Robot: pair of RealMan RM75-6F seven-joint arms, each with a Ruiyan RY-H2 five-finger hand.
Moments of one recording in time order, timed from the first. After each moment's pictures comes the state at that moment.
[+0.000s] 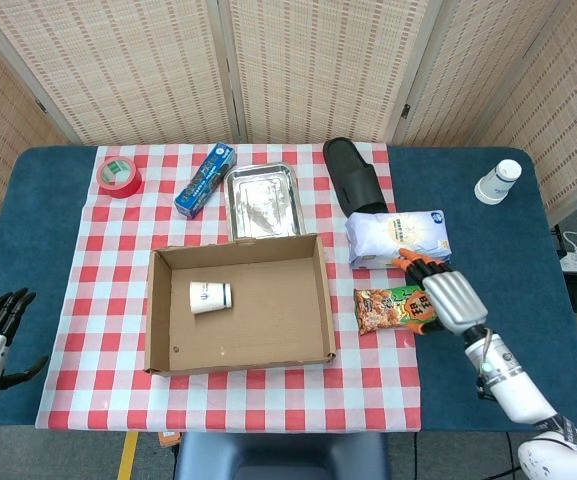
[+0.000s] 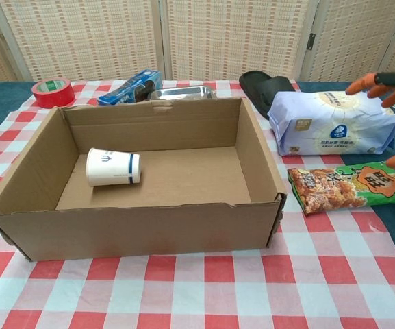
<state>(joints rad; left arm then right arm) -0.13 -1.11 -0.03 -1.48 1.54 1.48 -0.16 0.53 -1.18 0.00 -1.63 -1.35 1.11 0.06</state>
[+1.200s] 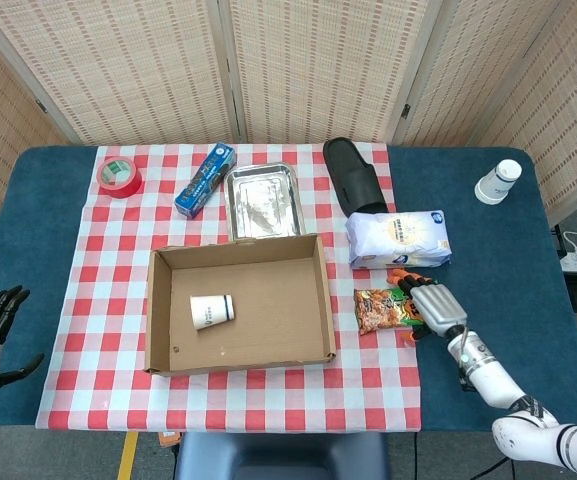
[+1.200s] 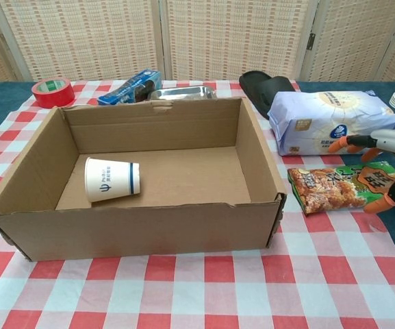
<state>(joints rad) -0.13 -1.10 -0.03 -1.47 1.54 1.47 -0.21 0.55 -1.39 0.04 -1.36 -1.29 0.87 0.09</state>
